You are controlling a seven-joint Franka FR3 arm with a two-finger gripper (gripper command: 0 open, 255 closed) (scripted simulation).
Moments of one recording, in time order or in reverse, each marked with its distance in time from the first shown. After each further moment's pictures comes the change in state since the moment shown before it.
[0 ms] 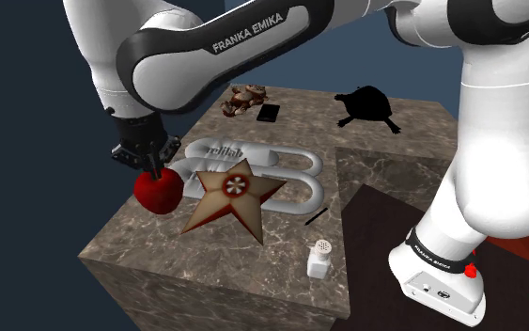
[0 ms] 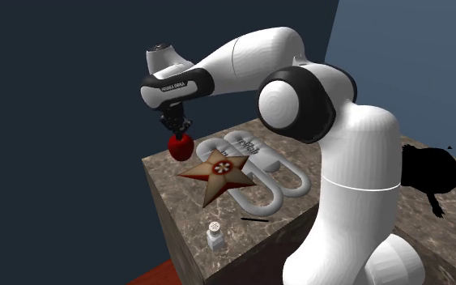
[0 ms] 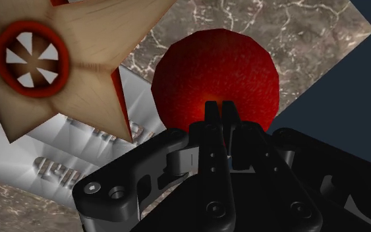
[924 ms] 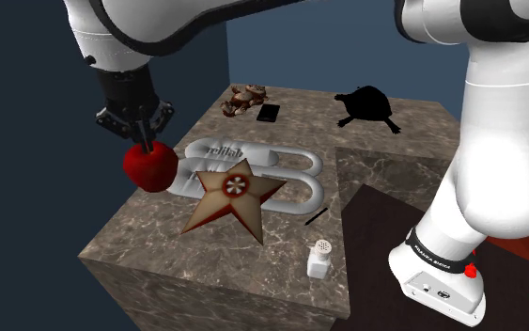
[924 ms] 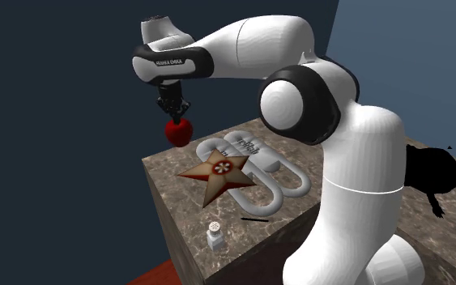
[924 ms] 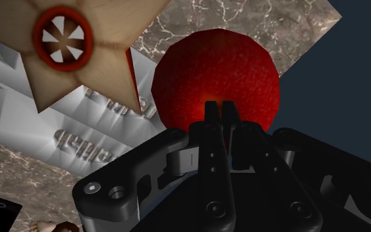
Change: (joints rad) arm 0.006 -0.029 0.013 0.149 0.030 -0.170 -0.038
